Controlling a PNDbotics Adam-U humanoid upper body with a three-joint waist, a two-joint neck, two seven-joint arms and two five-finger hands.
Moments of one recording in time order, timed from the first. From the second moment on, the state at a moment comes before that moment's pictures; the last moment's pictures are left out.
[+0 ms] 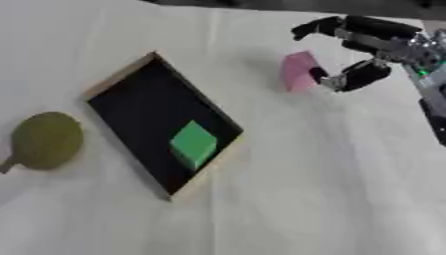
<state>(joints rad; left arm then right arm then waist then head) -0.42 0.48 -0.04 -1.98 0.05 -0.33 0.18 -0.93 -0.76 0.13 -1.22 0.41 -0.53 0.58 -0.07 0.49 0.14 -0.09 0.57</state>
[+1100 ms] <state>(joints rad) -0.42 0.48 -0.05 -1.98 0.05 -0.33 0.17 -0.96 -0.77 0.12 -1.18 0.40 -0.51 0.65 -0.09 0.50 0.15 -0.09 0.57</state>
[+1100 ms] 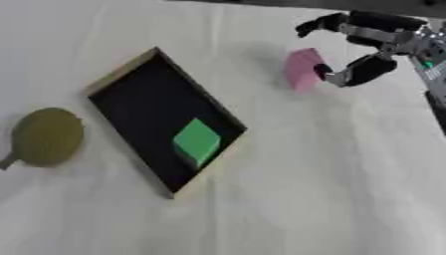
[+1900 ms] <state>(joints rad) -0.42 0.48 -0.05 -1.98 0.05 -0.33 0.16 -0.95 -0.77 0.13 -1.16 0.42 -0.51 0.65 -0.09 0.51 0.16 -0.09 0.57</state>
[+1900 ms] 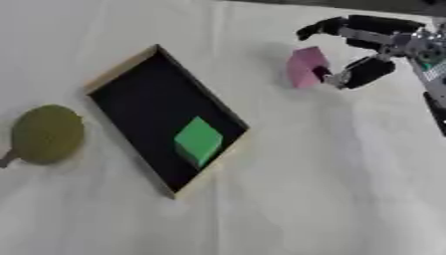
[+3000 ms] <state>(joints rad) -0.42 0.48 -0.05 -1.98 0.05 -0.32 0.16 -0.96 -0.76 0.14 -1.12 0.46 -0.51 0.65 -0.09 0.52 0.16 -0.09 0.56</state>
